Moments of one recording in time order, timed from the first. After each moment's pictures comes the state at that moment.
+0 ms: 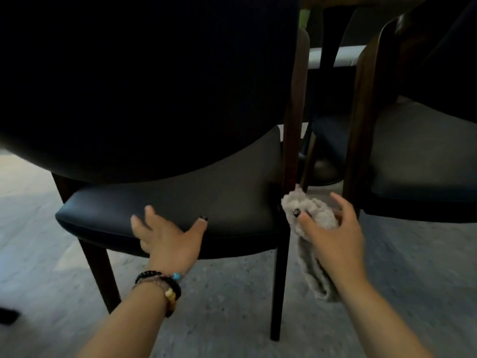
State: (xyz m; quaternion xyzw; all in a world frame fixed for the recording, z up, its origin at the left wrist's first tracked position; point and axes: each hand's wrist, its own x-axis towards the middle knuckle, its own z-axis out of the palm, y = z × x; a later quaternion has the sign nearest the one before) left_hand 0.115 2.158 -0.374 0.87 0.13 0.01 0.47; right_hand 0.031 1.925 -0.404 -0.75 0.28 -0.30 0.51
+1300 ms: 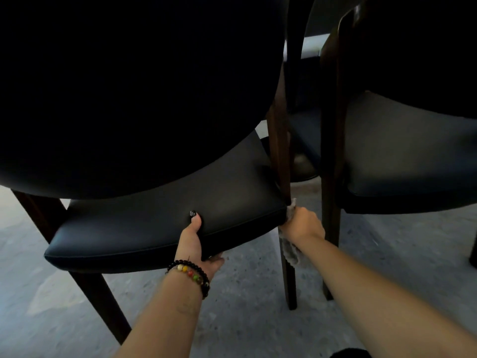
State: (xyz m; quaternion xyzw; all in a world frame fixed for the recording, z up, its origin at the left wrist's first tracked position) left_hand 0.170 2.076 -0.415 0.48 0.32 -0.26 0.77; right_hand 0.133 1.857 -0.474 -0.88 0.38 -0.03 0.29
